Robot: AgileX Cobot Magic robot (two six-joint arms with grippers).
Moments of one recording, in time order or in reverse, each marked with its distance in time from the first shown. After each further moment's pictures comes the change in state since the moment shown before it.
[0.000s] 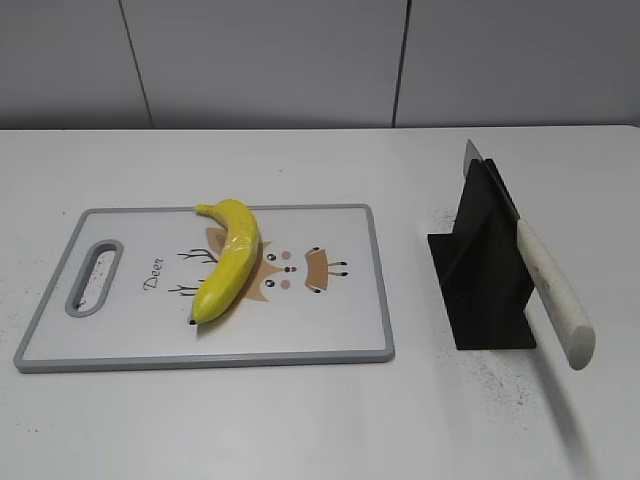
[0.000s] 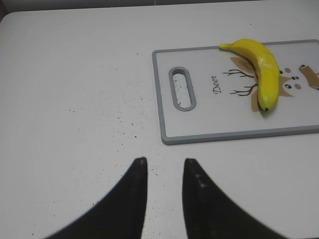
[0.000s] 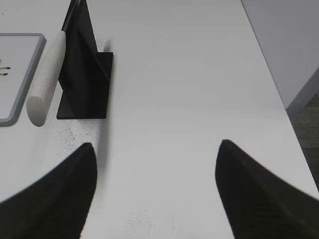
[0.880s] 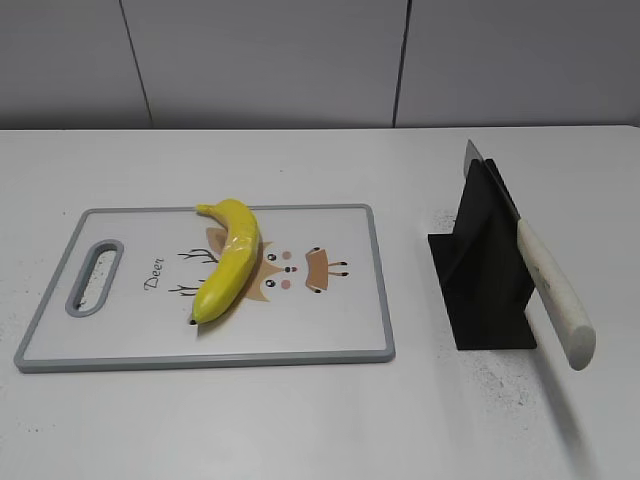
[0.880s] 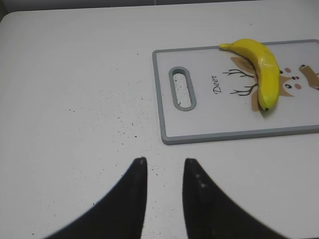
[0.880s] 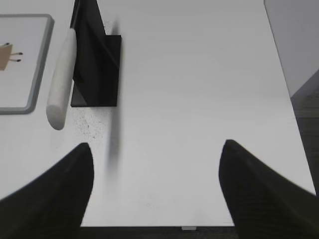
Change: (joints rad) left arm 0.000 0.000 0.000 0.000 0.000 0.000; right arm 0.000 0.320 -0.242 0.026 0.093 0.000
